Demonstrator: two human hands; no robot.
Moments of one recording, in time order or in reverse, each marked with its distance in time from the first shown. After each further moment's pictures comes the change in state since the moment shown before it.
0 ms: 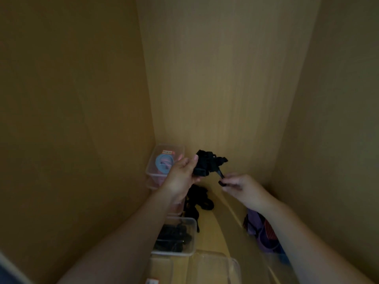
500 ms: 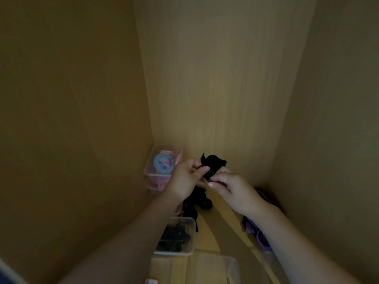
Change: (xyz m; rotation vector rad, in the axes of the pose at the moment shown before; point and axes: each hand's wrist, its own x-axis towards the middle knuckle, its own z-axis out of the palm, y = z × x) left_hand -0.007 -0.001 0.009 0.382 -0.012 0.180; right_hand -0.005 -0.035 0.015 -0.072 0.173 -0.306
